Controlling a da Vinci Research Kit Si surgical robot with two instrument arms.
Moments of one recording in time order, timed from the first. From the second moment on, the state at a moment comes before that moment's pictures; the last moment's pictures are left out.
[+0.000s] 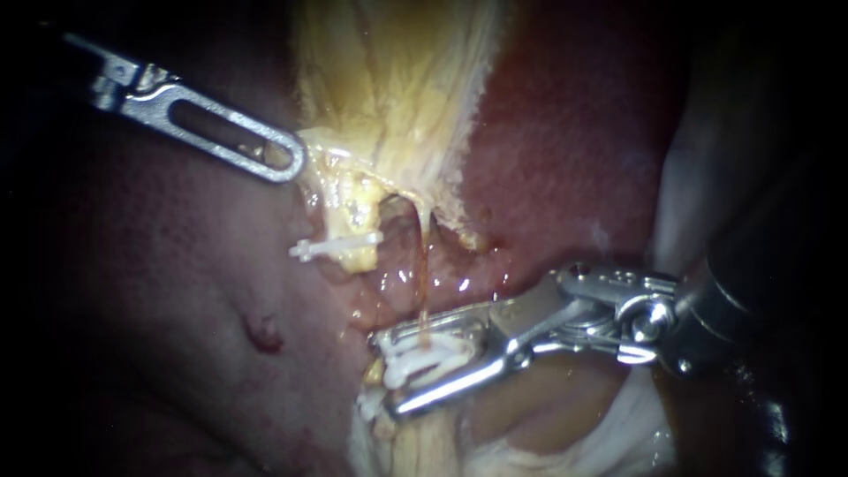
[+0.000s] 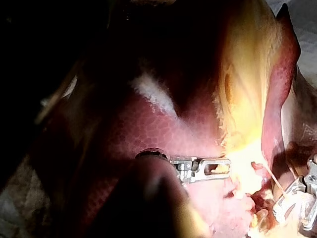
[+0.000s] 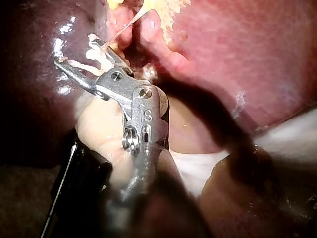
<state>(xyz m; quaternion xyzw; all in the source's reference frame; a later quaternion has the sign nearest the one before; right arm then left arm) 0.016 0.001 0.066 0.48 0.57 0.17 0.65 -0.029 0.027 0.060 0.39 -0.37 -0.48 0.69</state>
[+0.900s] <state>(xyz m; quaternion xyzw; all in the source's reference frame) 0.014 0.002 0.068 0.49 0.56 0.18 0.64 -0.029 0.027 0.060 0.39 -0.37 -0.48 0.69</state>
